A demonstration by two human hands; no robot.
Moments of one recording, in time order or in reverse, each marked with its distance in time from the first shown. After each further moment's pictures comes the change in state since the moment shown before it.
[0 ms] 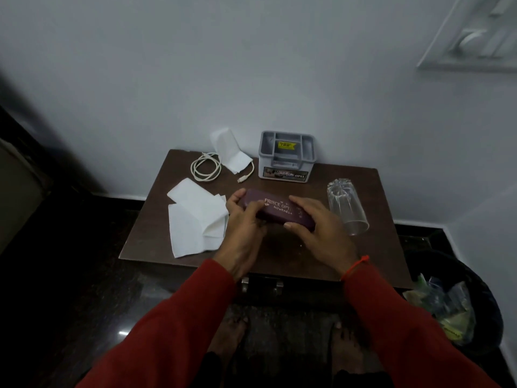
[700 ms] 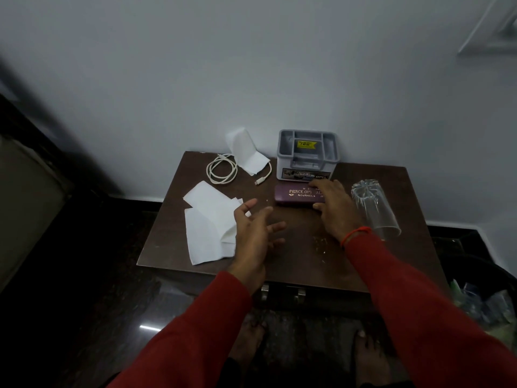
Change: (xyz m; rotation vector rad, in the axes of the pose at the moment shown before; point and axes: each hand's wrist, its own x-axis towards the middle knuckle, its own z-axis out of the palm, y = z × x) left_hand 0.000 0.008 -0.013 0.231 0.173 -0.023; right_hand 0.073 0.040 0.030 -0.216 0.008 0.141
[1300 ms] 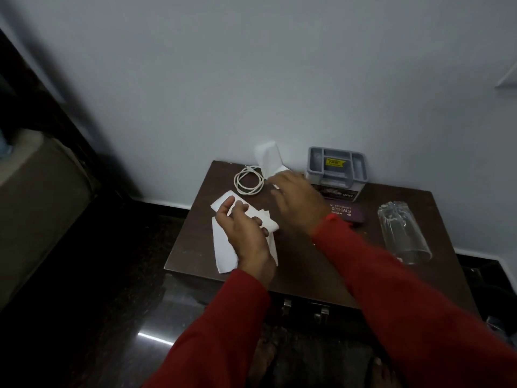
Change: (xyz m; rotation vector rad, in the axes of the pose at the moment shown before) left_hand 0.005 0.051 -0.026 -0.345 0.396 0.181; right_hand 0.045 -0.119 0.037 -0.082 0.096 -0.517
